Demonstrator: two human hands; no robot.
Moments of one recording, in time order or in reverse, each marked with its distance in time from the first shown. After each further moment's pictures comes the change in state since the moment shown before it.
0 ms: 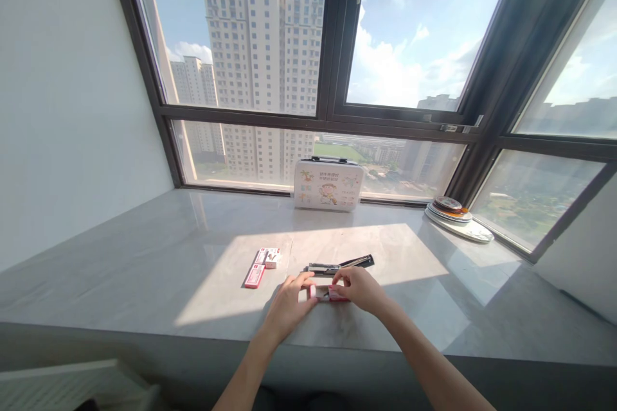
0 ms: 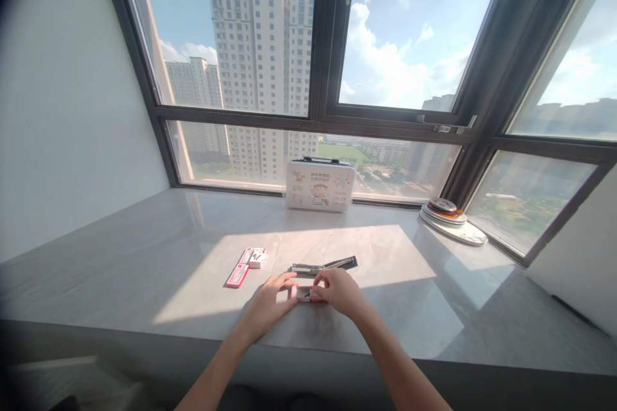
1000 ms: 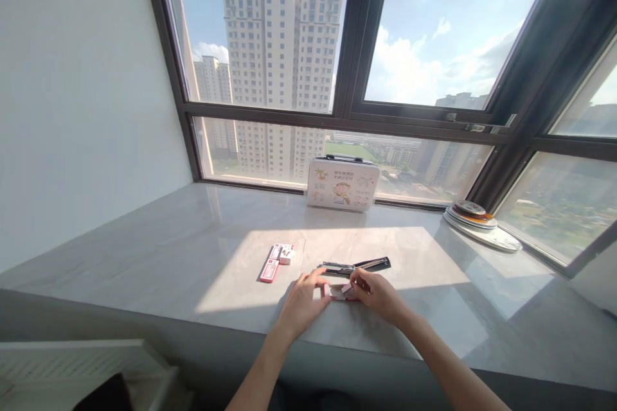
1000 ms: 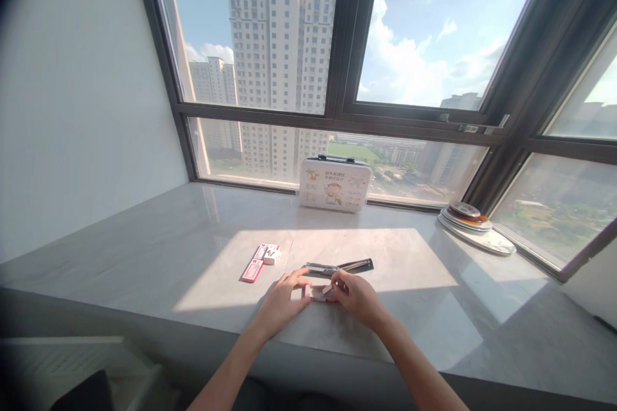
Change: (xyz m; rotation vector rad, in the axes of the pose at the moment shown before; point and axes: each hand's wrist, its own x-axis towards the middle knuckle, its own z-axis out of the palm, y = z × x) left_hand -0.002 -0.002 -0.001 -0.064 0.042 0.020; right_hand -0.005 0.013 0.012 -0.062 0.039 -0.187
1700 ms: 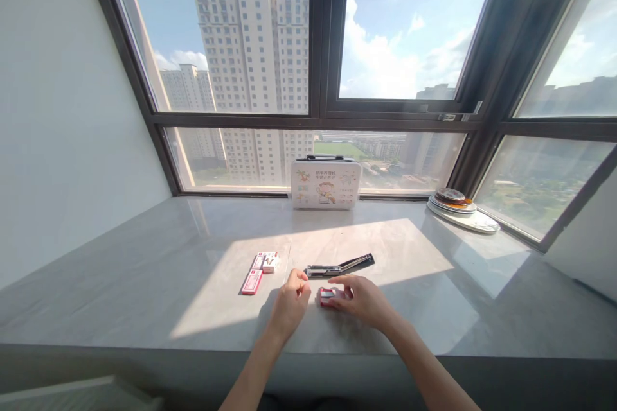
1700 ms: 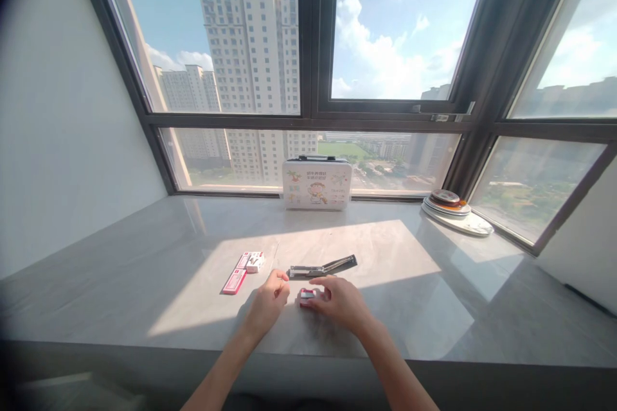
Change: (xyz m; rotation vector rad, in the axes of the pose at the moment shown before) left_hand 0.019 0.007 0.014 0.087 0.049 -0.146; right_hand -0.011 -0.007 -0.004 0.103 0.006 0.091
